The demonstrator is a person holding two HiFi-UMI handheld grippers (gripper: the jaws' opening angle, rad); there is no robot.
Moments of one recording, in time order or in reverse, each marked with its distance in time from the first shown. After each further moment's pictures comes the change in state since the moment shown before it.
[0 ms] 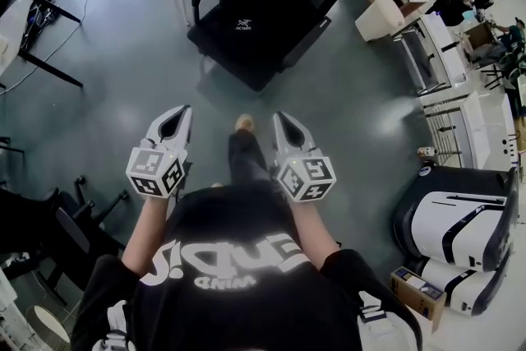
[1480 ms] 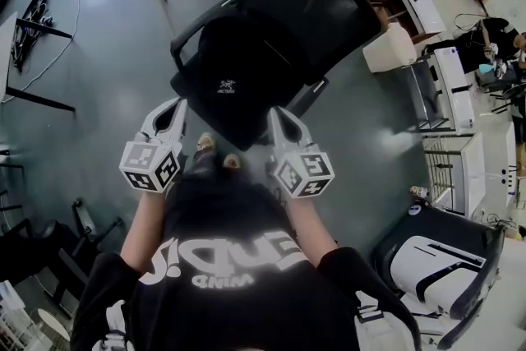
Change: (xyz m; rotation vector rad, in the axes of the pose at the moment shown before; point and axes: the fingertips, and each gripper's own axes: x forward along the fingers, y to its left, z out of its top) left arm 0.327 0.115 0.151 -0.054 -0.005 0.072; right arm 0.284 -0.198 0.167 0.039 0.036 0.064
